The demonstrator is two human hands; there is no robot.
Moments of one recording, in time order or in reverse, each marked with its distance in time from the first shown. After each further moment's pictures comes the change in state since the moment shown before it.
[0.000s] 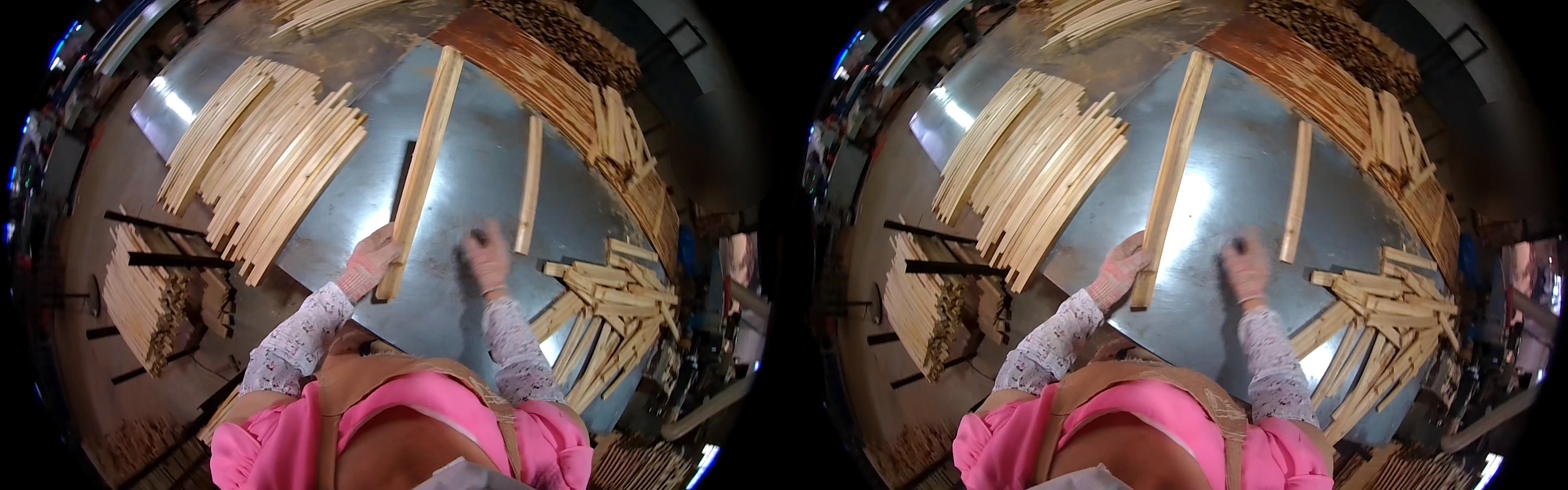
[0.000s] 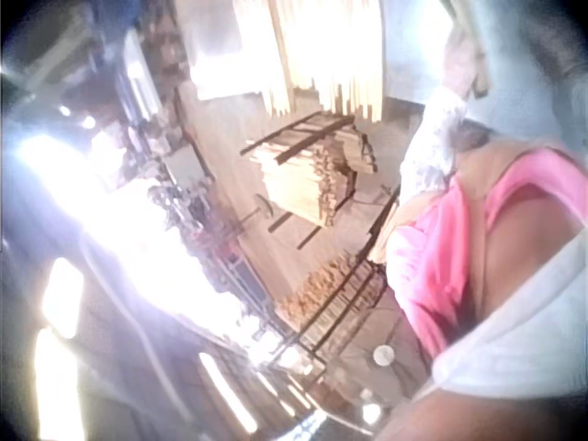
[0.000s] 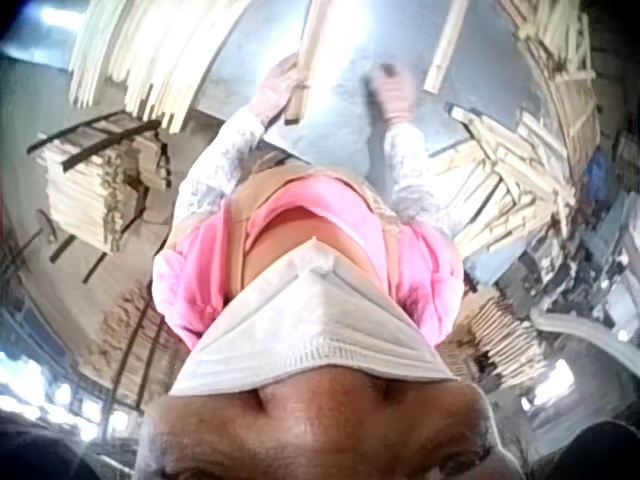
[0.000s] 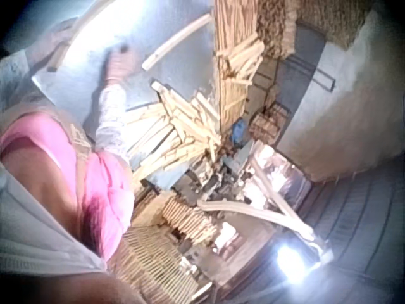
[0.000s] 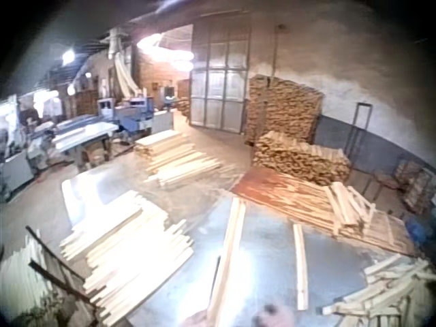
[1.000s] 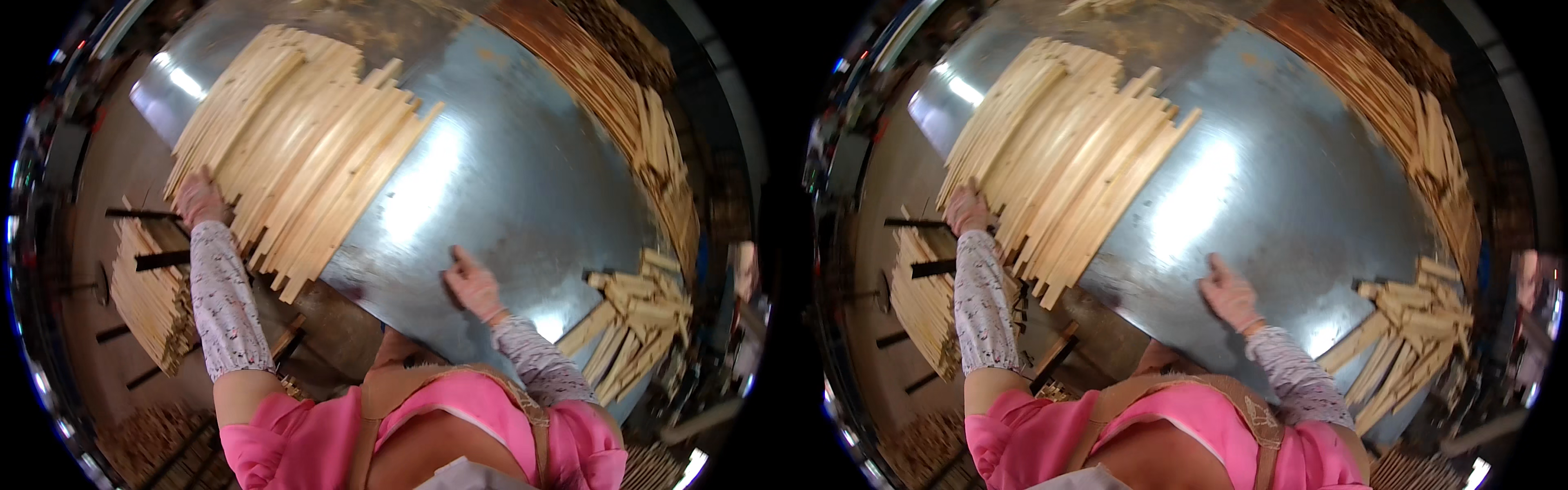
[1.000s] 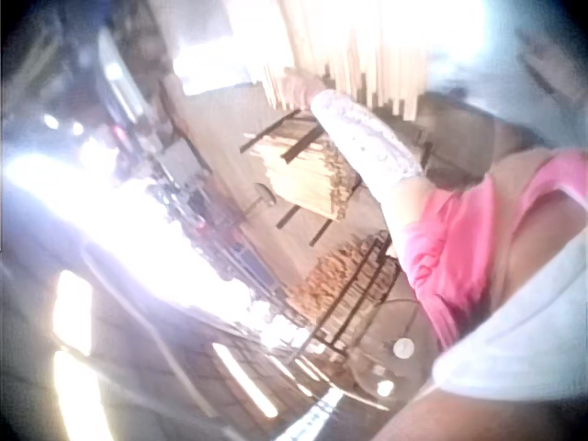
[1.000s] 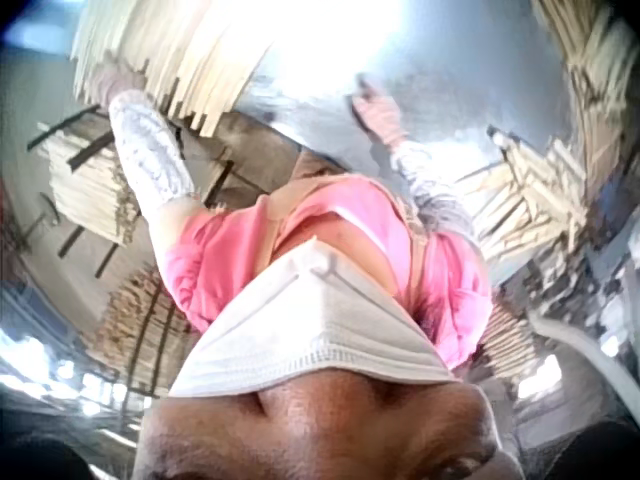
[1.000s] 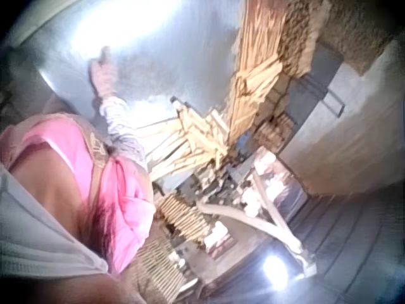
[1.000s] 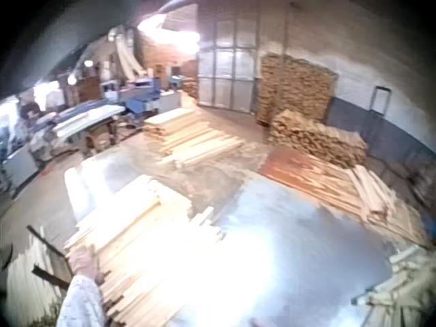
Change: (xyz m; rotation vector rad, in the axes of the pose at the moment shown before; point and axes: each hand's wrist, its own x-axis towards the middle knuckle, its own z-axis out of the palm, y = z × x) left_hand 0.030 0.122 -0.460 1.951 0.983 -0.200; right_hand -0.041 -0.111 0.108 -0.017 -0.490 0.009
